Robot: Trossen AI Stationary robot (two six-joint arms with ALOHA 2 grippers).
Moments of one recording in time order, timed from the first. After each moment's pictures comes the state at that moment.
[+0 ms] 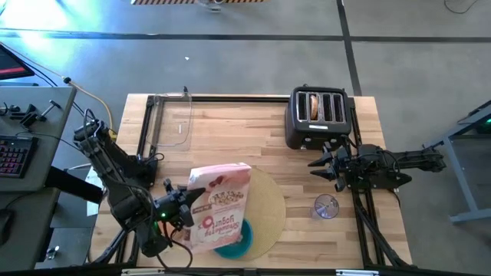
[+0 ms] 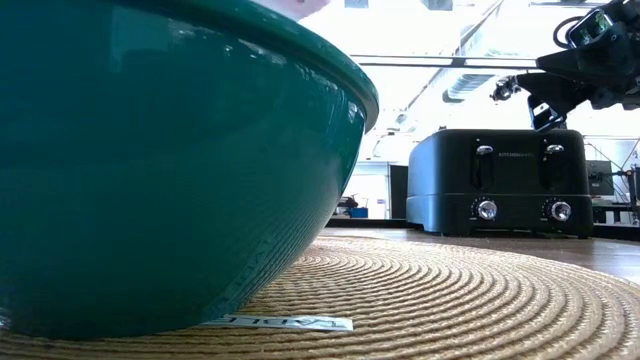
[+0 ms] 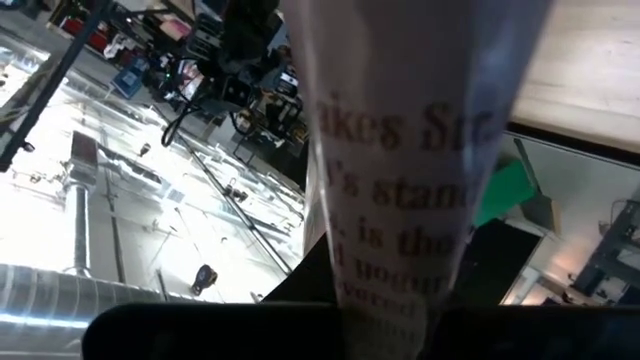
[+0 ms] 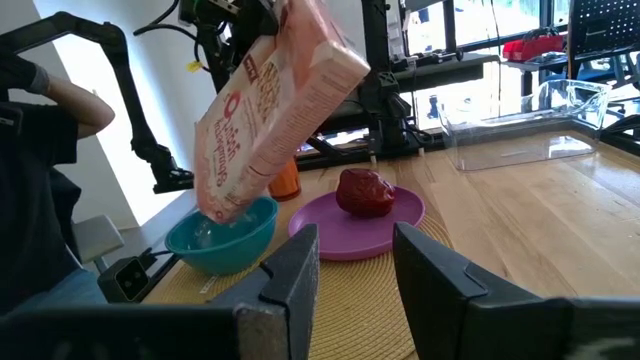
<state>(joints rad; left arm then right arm) -0.92 1.46 1.26 -0.92 -1.31 1.41 0.09 0.02 0.01 0.03 -0.07 0.20</state>
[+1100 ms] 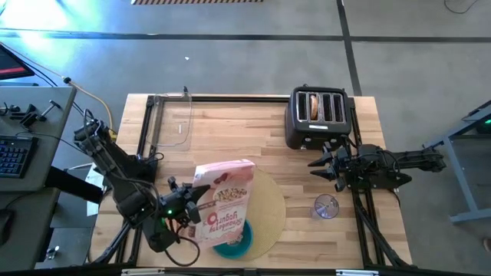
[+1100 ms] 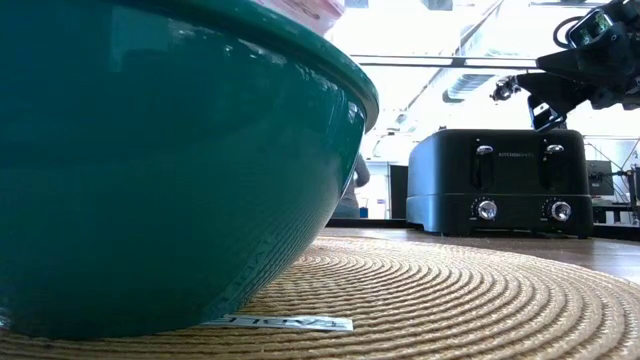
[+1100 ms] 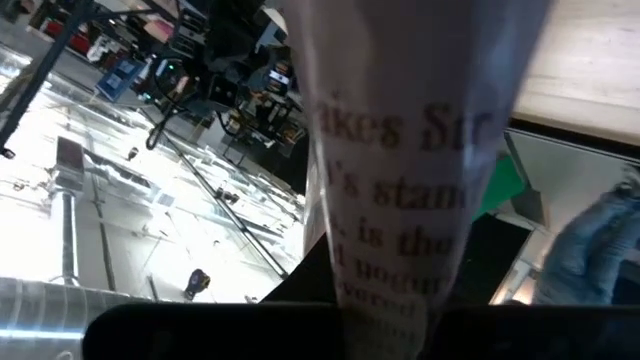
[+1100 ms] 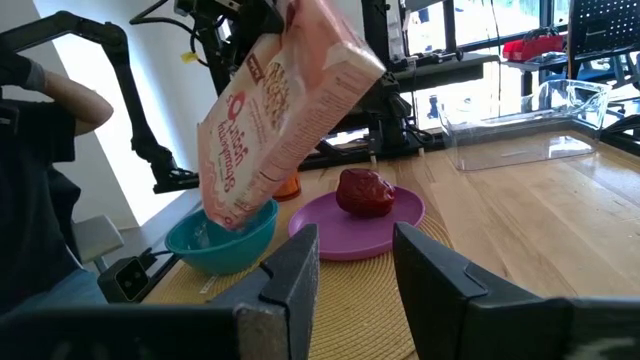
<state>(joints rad) -0.85 1.45 1.26 -0.83 -1.28 1.52 0.09 0.02 0.01 0.03 -0.07 0.20</state>
